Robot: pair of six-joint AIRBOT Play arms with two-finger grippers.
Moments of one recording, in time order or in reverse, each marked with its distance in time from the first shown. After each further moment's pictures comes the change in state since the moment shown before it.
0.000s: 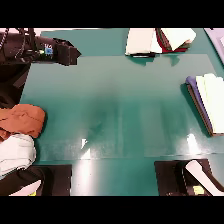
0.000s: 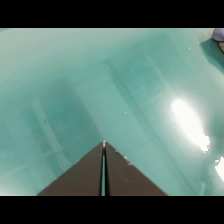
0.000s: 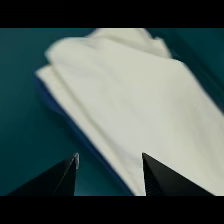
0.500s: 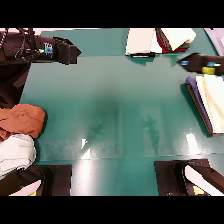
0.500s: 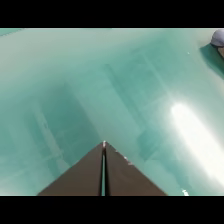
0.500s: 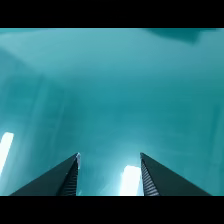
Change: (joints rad) left arm 0.000 0.000 0.000 0.000 0.019 0.000; right arm 0.769 -0.060 0.040 0.158 -0.099 0.000
